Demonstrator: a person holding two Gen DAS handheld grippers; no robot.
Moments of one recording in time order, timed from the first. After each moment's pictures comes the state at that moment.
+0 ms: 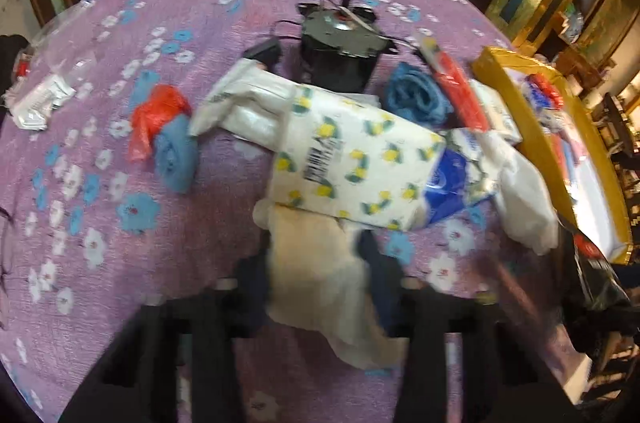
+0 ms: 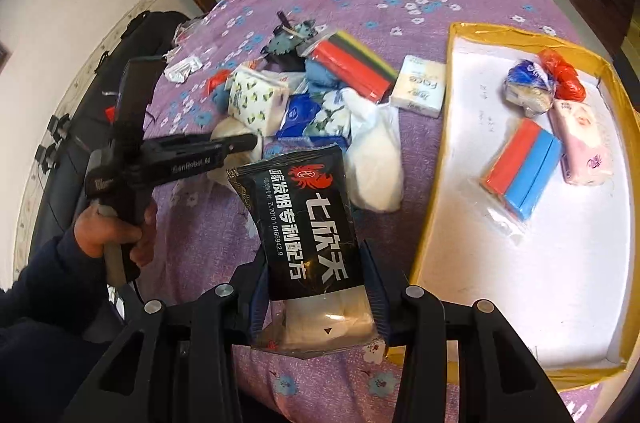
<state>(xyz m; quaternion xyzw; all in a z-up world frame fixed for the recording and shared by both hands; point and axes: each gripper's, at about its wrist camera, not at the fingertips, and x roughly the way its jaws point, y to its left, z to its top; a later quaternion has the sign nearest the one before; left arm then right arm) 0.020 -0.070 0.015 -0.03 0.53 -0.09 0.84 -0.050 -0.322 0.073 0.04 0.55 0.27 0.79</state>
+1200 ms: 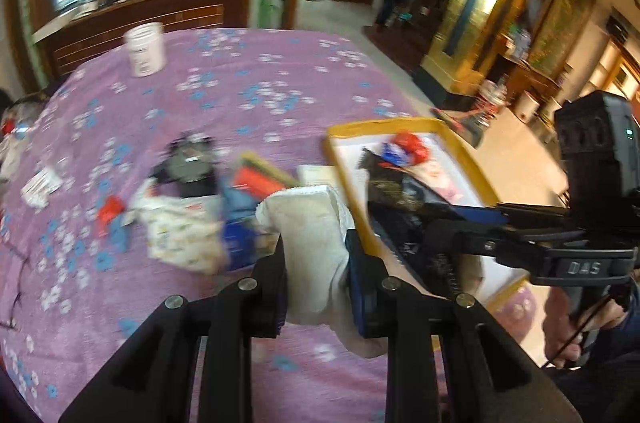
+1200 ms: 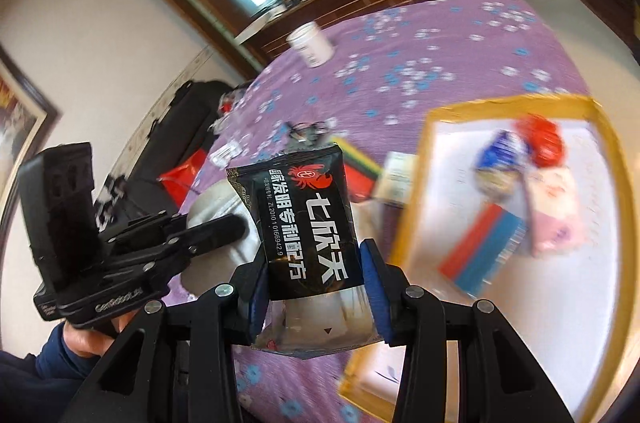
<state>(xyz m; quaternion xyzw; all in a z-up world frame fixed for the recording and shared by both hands) -0.025 -0.188 0.150 -0.02 0.44 -0.16 0.88 -0.014 -0.414 0.116 0.16 0.46 0.32 0.81</state>
